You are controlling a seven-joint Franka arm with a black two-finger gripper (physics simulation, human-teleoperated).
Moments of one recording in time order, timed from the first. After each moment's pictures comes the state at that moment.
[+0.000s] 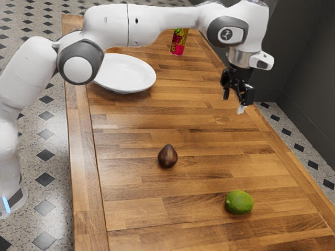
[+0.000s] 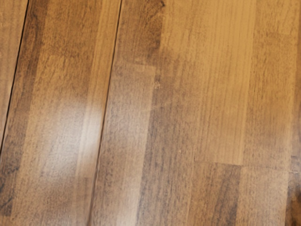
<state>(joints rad) 0.09 0.52 -0.29 -0.94 0.03 1.59 -0.30</state>
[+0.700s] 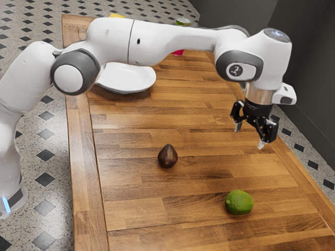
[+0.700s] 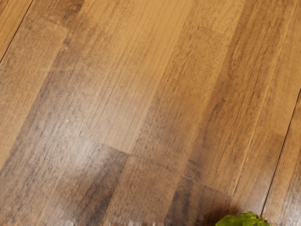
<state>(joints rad) -0.07 0.53 -0.34 -0.99 0.20 1.67 -0.75</state>
